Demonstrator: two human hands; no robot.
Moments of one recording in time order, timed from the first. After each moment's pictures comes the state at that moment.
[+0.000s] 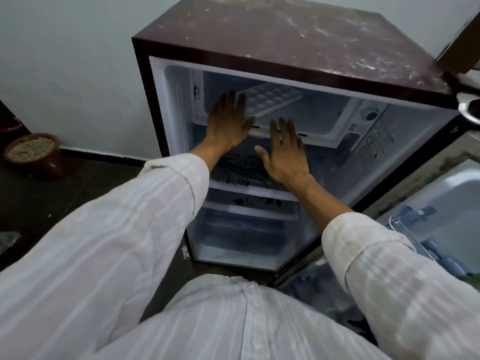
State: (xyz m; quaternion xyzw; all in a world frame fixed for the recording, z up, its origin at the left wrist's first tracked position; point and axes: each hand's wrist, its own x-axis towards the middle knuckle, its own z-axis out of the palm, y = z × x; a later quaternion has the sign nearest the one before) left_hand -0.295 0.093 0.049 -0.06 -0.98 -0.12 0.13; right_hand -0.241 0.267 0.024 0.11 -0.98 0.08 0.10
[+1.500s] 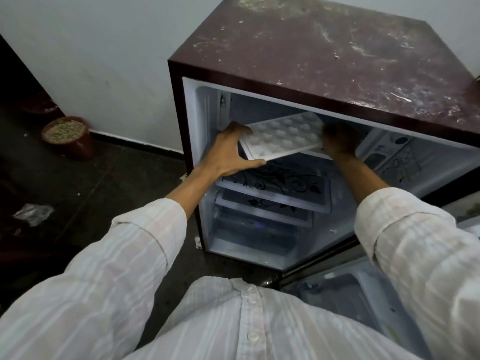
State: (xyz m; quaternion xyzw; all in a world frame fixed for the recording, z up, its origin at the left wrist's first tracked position) left_hand -0.237 0.043 0.051 -0.10 -0.92 -0.36 0.11; right_hand -0.330 0.316 0.067 -0.02 -0.96 0.26 0.12
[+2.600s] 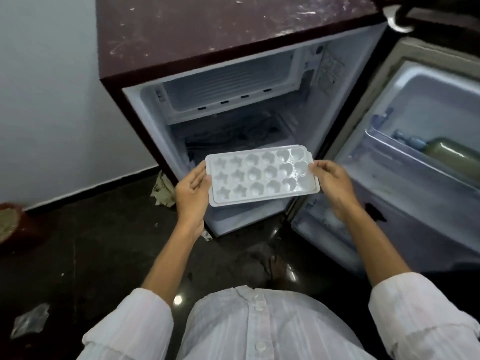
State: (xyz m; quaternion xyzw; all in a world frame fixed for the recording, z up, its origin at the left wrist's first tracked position) left_hand -0.102 0.005 0.046 0.08 -0.70 -0.70 -0.09; right_hand -0.027 0.275 0.037 -0.35 -0.69 0.62 0.08
